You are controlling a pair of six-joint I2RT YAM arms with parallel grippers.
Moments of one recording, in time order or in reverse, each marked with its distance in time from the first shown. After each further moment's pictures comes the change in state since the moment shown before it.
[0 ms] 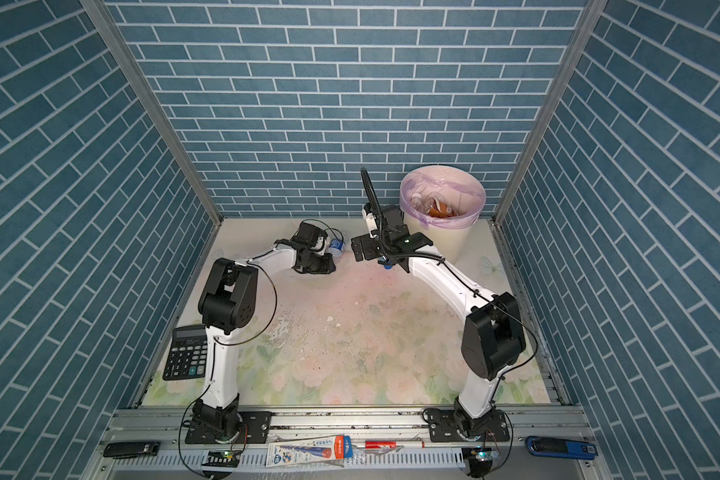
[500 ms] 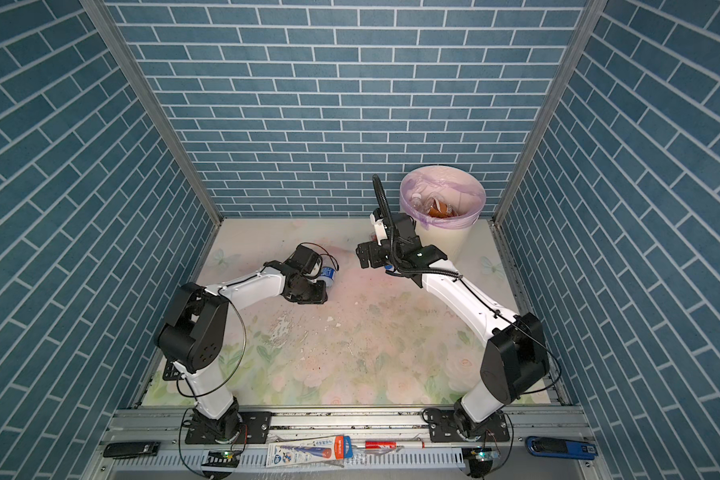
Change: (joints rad) left arm -0.098 -0.364 -0.357 -0.097 -0.098 -0.127; right arm 0.000 -0.181 -0.180 0.058 -0.018 0.049
